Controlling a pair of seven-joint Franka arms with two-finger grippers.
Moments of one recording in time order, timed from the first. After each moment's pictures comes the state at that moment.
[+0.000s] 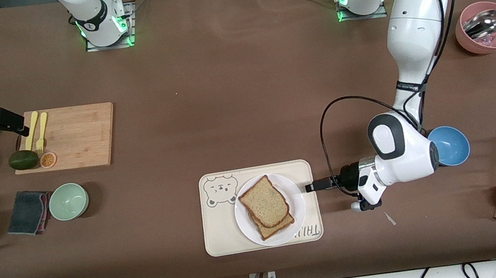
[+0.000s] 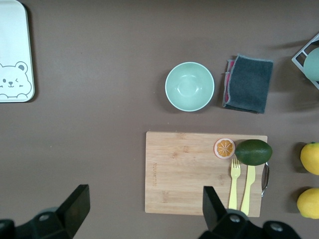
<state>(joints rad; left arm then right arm) -0.20 0.96 -0.05 -1.20 -0.79 2.16 0.15 -0.02 0.03 0.00 -1.69 0.02 1.75 -0.03</state>
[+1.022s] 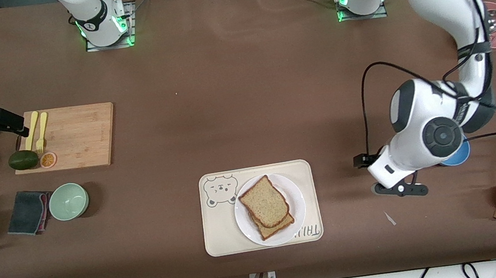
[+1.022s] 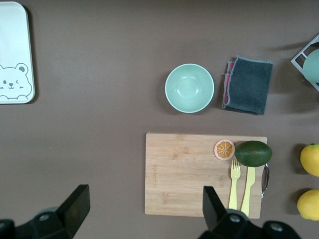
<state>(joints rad) -0.18 0.70 -0.03 -1.20 0.01 1.82 -0.07 -0.02 0.03 0.00 -1.69 0.02 1.76 -0.03</state>
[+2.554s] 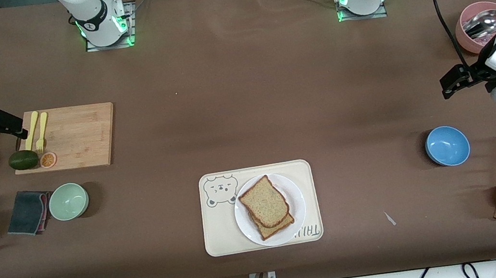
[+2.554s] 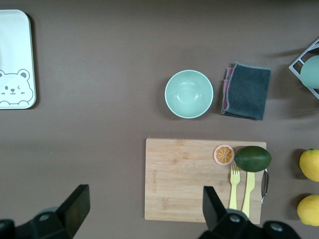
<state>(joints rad) -0.03 0.15 -0.04 -1.50 0.05 1.69 -0.09 -0.02 0.03 0.00 -1.69 0.02 1.78 -0.03</state>
